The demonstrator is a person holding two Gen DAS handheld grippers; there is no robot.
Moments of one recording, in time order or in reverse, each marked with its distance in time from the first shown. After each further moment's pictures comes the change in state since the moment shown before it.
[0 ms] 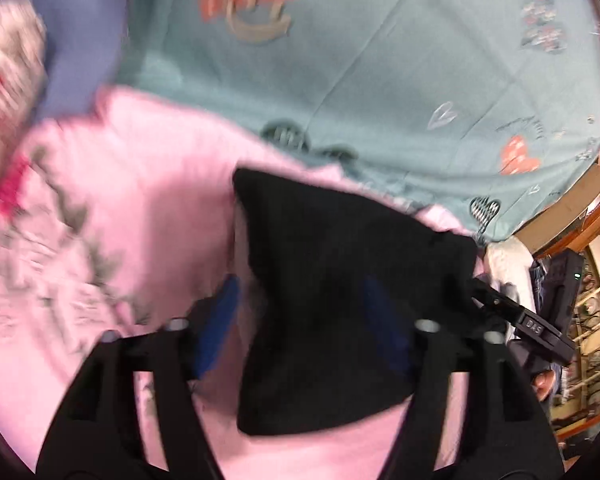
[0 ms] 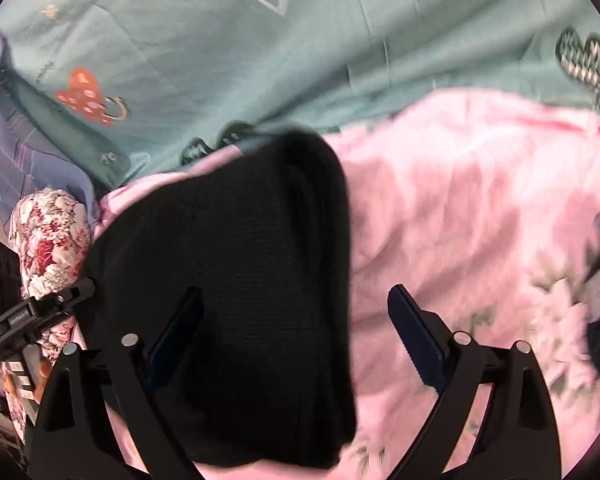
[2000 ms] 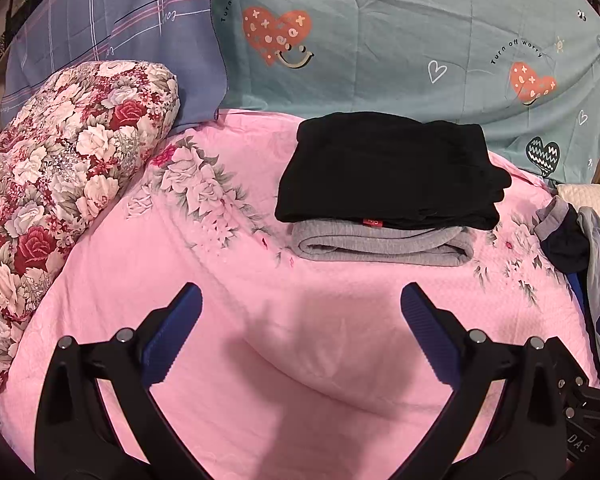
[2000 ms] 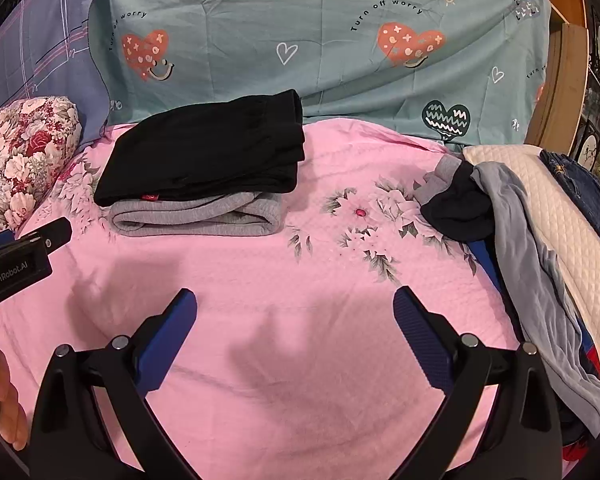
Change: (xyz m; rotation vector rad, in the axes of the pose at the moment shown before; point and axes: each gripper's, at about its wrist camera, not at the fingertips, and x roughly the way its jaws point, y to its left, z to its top) left arm -0.079 -0.086 -0.211 0.140 -0.214 0.478; right arm -0.142 0.067 -0.227 -0.182 -0.189 -0.397
